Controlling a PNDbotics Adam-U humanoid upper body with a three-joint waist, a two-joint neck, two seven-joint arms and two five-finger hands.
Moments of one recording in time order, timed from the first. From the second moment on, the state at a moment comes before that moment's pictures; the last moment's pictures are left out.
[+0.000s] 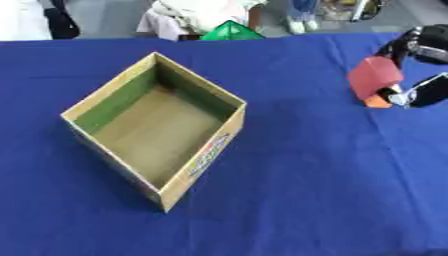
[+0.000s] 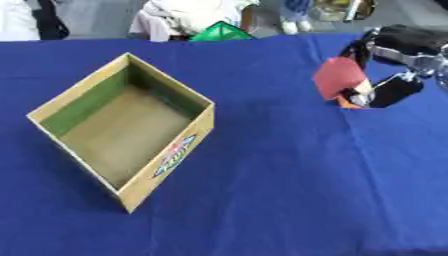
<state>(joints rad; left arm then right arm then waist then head) -0.23 0.47 0.11 -1.99 0.17 -0.31 0.70 -0.13 -1.07 -0.11 -1.89 0.58 -0.08 0.48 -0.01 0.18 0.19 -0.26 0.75</state>
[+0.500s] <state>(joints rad) -0.24 0.46 0.10 -1.99 0.18 -0.31 0.69 -0.38 -1.09 0.05 -1.99 0.54 -0.15 0.53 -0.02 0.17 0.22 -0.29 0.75</state>
